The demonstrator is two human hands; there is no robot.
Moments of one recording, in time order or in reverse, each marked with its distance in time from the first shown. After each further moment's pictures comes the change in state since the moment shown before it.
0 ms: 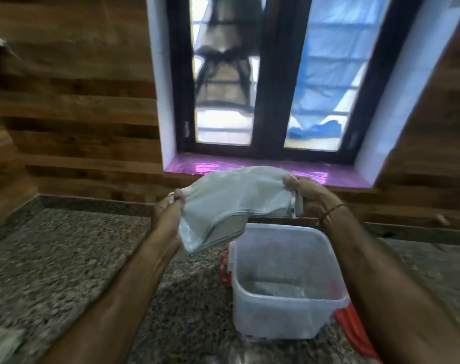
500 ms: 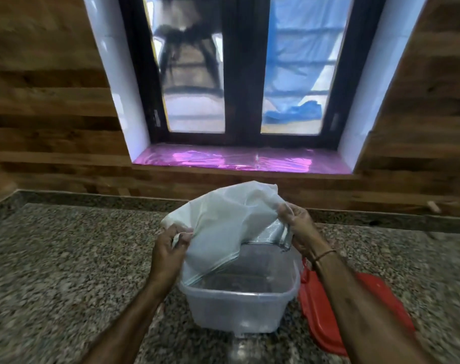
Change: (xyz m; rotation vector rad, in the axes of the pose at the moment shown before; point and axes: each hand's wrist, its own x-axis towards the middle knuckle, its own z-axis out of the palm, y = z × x) left_hand -0.065 -0.131 0.071 0.510 -0.127 0.339; right_hand -0.014 0.107 -0.133 0.174 -0.030 -0.161
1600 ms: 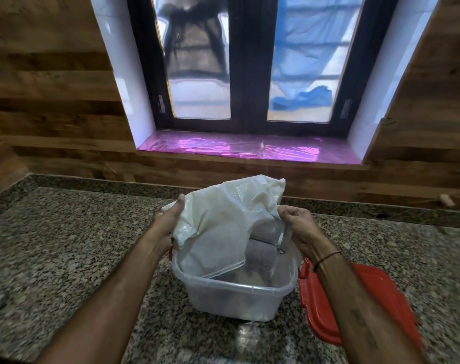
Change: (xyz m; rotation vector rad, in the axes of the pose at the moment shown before) left_hand 0.053 0.001 -0.001 -0.409 -0.014 -0.747; right_hand -0.014 0.018 -0.003 0.017 0.005 0.179
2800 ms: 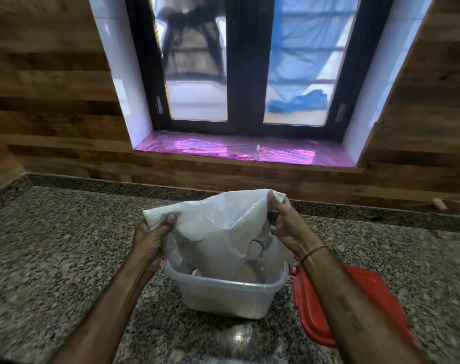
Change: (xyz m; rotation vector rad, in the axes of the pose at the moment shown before) left_hand -0.046 -0.027 -0.007 -0.240 -0.148 0.462; right_hand 0.002 -0.014 0.015 0.149 -0.083 0.058
